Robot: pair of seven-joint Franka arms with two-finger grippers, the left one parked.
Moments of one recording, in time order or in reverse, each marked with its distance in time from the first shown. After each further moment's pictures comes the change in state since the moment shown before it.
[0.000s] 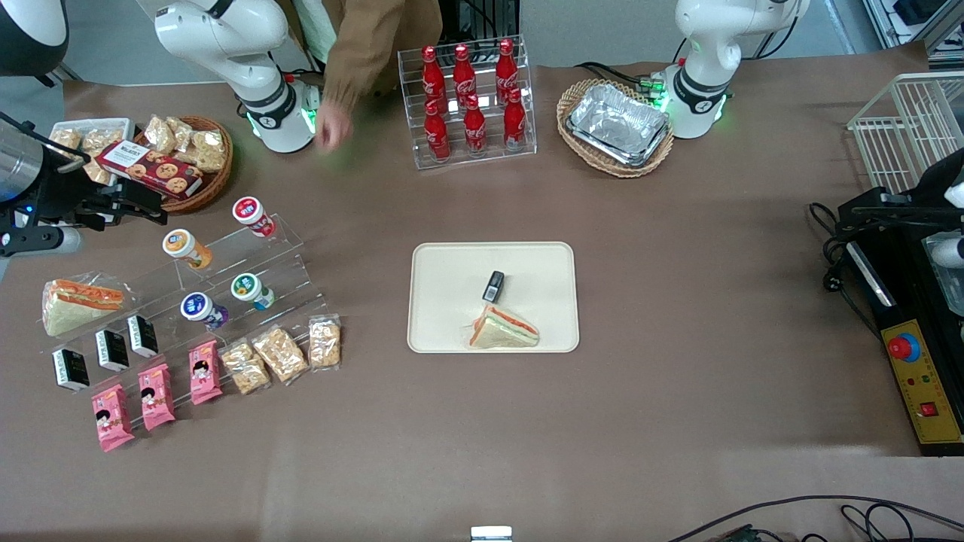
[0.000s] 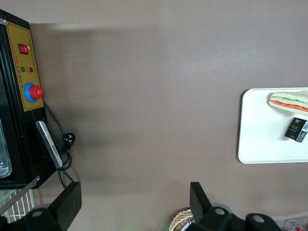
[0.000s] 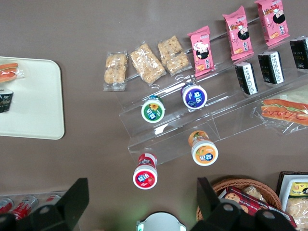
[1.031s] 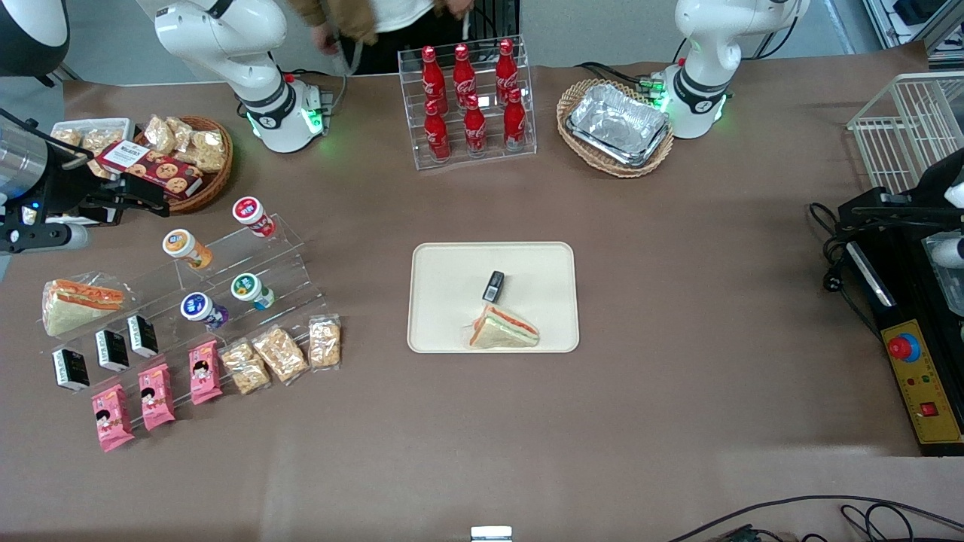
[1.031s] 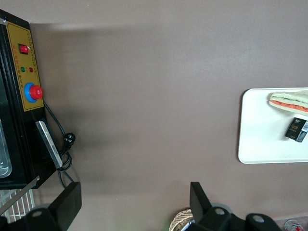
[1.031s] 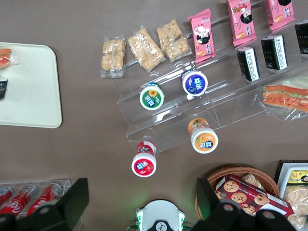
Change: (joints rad) arm 0.000 -0.007 0.000 -0.012 -0.004 -0.048 0.000
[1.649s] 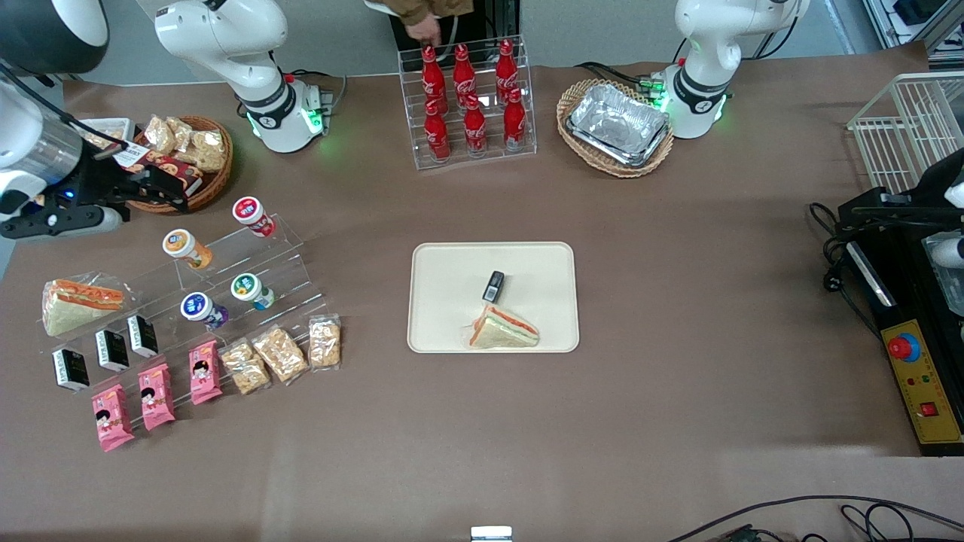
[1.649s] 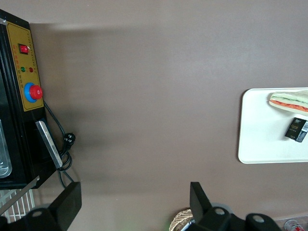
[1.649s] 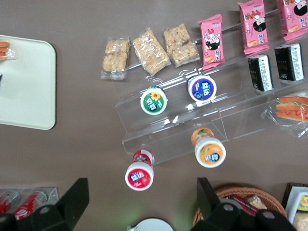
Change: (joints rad) arm 0.000 -0.168 0.001 -0.314 0.000 0.225 -0.076
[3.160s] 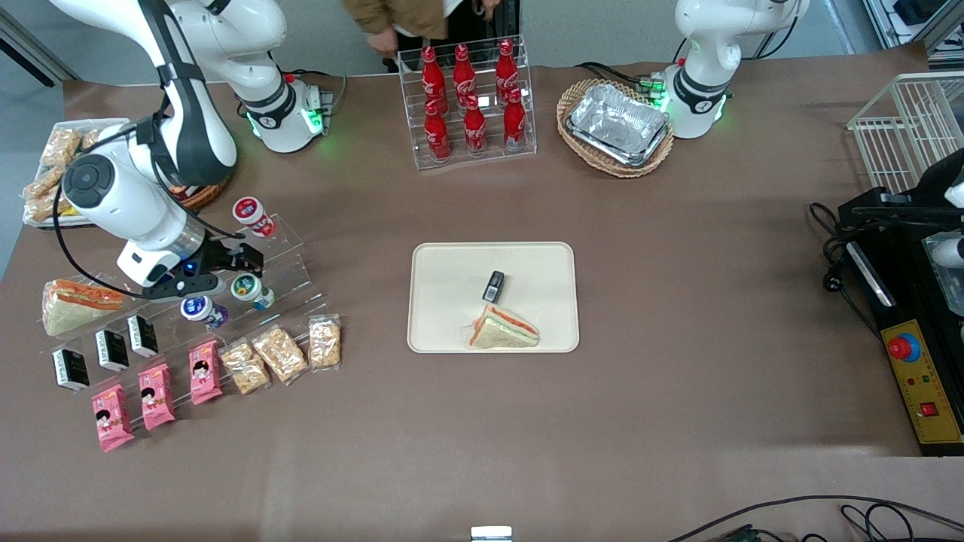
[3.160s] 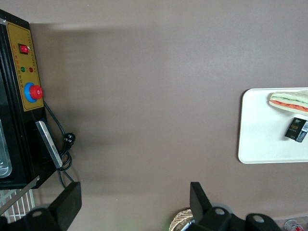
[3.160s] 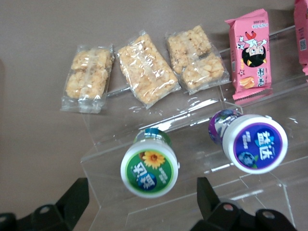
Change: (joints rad) arm 0.021 0.115 0.010 -0.478 0.000 0.713 -0.015
